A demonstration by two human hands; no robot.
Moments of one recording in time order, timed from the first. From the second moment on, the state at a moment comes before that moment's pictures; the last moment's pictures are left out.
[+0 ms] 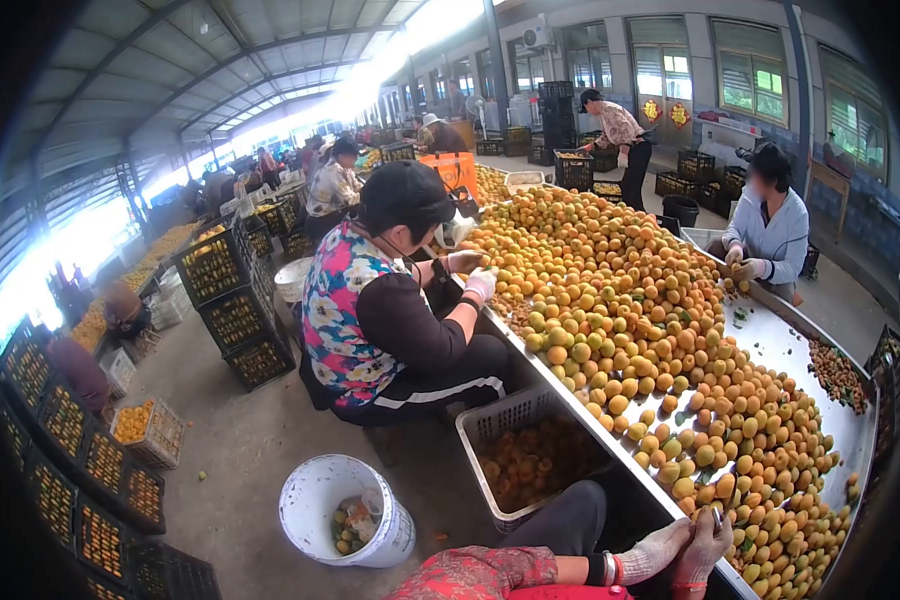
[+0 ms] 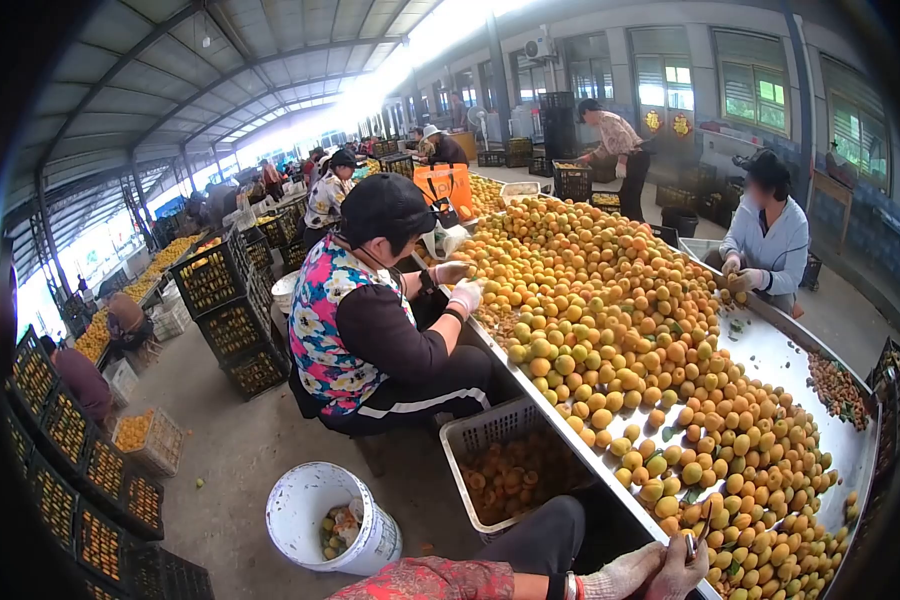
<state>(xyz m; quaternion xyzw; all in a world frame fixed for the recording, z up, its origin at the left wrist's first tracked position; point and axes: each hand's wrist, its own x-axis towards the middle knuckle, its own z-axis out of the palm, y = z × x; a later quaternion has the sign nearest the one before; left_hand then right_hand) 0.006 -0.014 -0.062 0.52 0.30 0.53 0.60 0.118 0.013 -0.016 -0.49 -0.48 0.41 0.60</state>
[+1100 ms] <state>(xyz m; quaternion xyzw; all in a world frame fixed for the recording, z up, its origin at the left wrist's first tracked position) 0.040 0.017 -0.131 0.11 0.03 0.44 0.89 0.088 -0.010 0.028 -0.42 -0.79 -0.04 0.46</state>
